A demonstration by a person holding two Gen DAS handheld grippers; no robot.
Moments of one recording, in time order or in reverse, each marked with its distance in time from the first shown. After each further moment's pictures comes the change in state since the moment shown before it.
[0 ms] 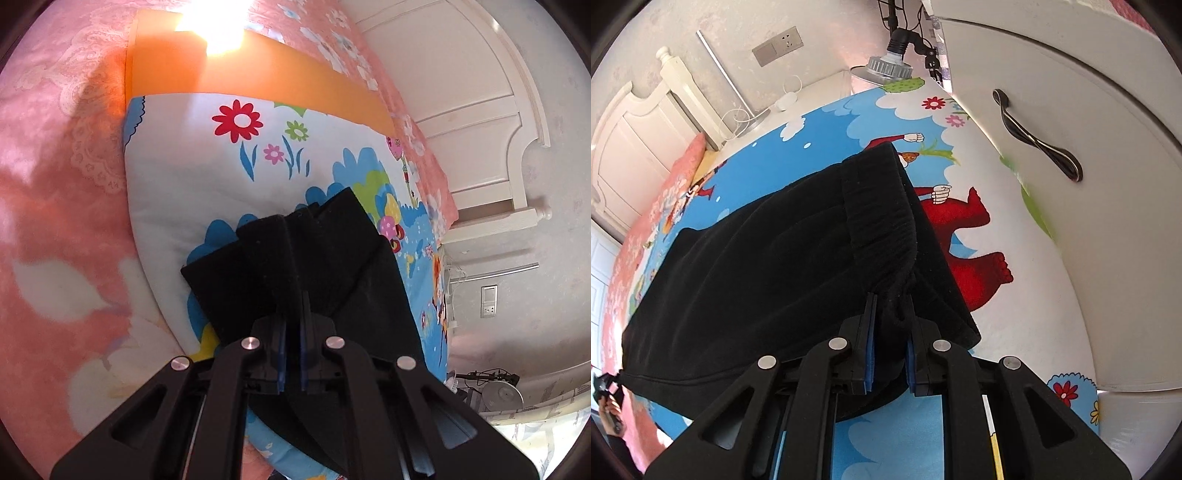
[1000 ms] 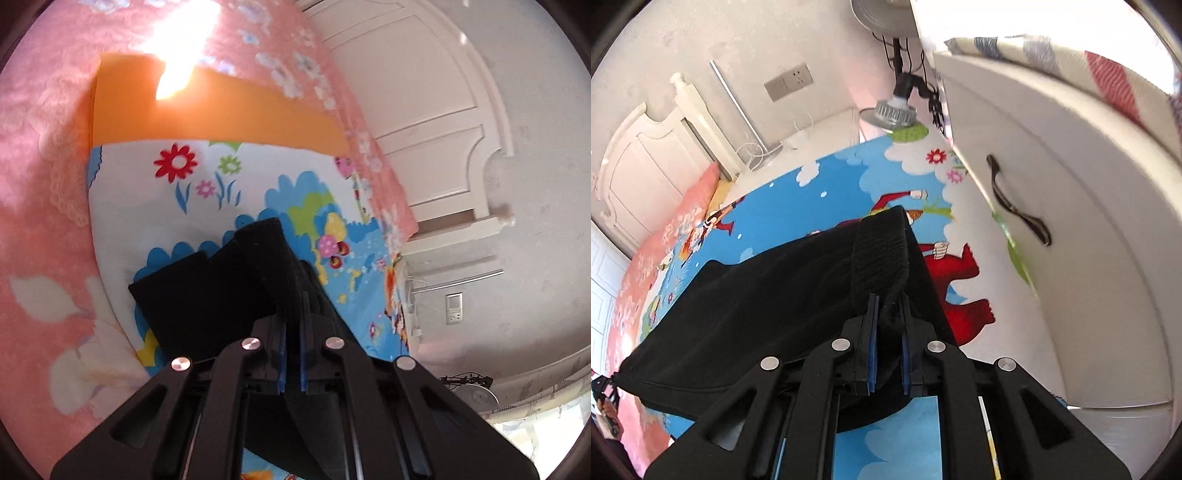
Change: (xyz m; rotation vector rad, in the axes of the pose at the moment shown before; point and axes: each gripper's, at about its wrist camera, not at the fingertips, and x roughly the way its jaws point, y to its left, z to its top) left arm -0.048 -0.035 -0.003 0.032 -0.082 -0.139; right arm -0.048 -0.001 0.015 -0.014 -0.121 0.002
